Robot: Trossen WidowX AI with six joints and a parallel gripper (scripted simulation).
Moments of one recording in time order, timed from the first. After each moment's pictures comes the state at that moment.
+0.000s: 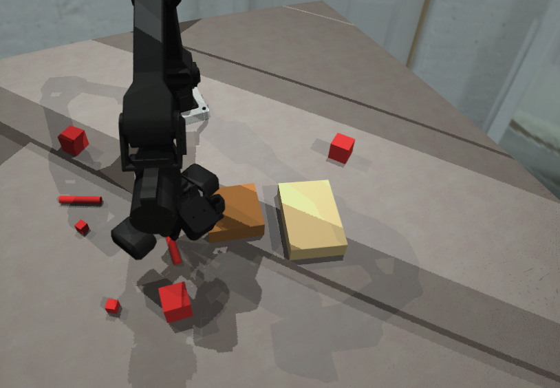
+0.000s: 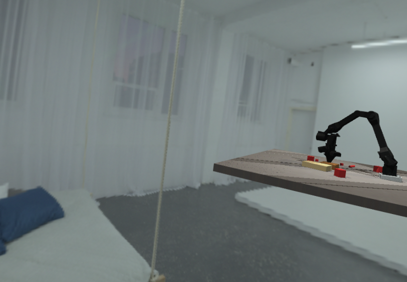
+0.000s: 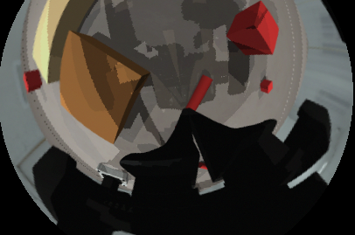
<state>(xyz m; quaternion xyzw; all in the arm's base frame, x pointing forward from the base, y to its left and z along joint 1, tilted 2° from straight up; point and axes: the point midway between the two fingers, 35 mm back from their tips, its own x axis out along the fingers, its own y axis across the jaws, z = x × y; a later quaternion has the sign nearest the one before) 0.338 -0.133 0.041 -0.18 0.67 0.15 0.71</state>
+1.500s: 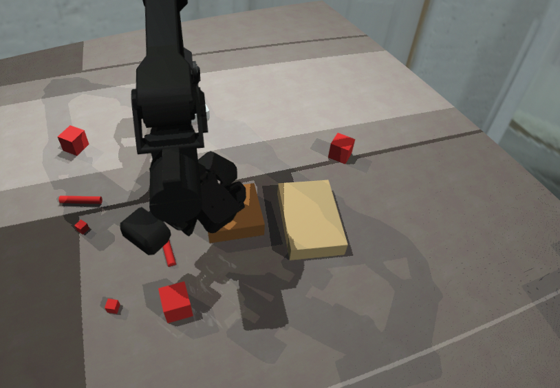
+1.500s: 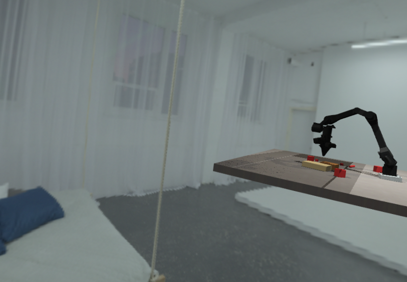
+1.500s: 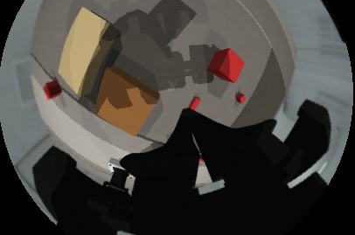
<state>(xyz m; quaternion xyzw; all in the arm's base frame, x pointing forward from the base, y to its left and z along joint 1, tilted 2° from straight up) 0.372 -0.115 0.096 -0.18 0.66 0.15 0.71</state>
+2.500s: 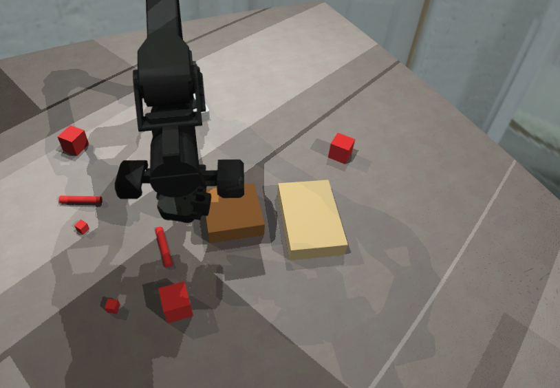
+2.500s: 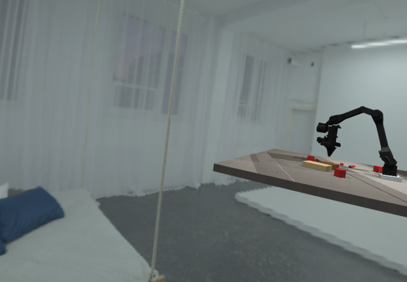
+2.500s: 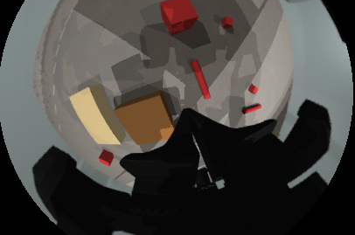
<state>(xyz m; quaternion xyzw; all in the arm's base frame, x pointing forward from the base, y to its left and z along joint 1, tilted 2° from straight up) 0.338 -0.103 0.099 0.15 0.66 -0.16 0.72</state>
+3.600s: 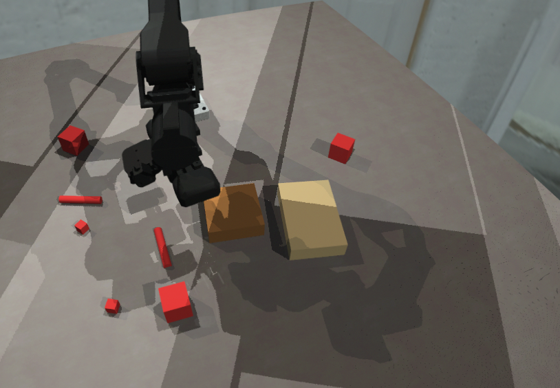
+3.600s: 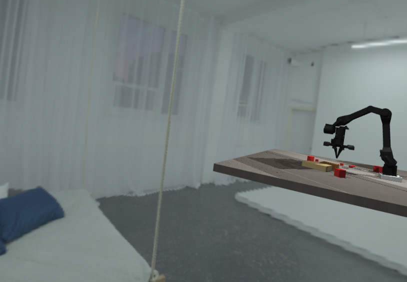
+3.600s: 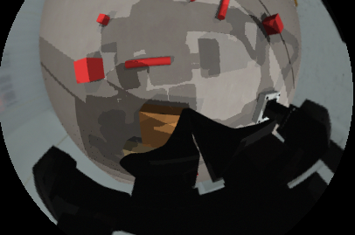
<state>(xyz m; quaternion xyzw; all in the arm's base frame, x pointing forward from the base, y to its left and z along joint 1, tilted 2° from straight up) 0.290 -0.088 0.093 0.51 0.48 -0.49 0.52</state>
